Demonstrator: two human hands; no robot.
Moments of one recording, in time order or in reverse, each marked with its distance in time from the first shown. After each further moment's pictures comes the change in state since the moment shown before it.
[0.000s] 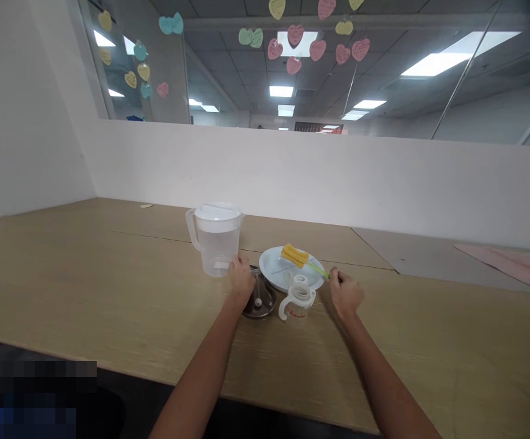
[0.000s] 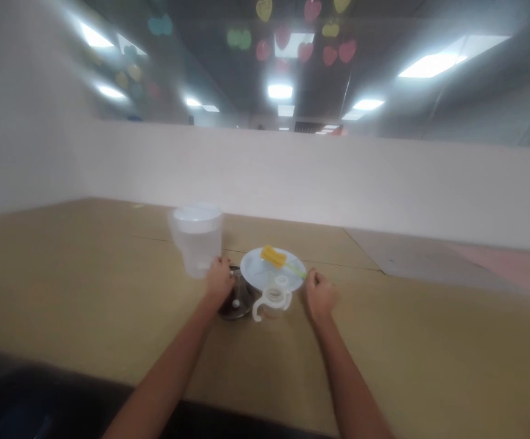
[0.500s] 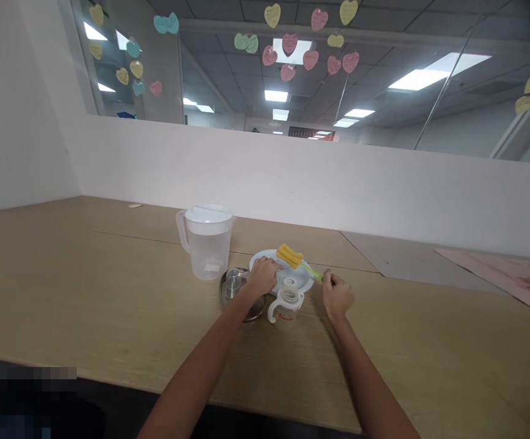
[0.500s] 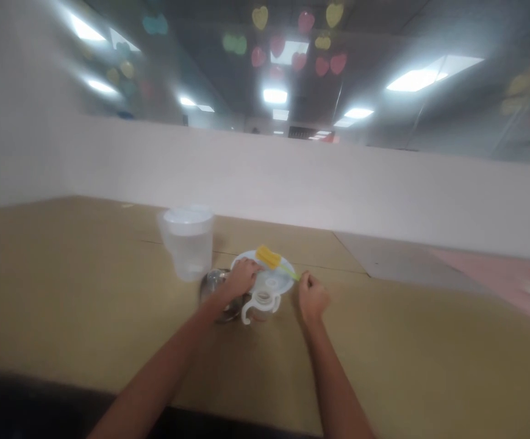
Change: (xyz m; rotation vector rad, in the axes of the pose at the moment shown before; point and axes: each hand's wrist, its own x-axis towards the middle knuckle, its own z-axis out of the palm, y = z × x) left_hand 0.010 0.063 0.004 -0.152 -0.207 0.572; right_hand 0.006 0.004 0.000 0.023 0.056 0.034
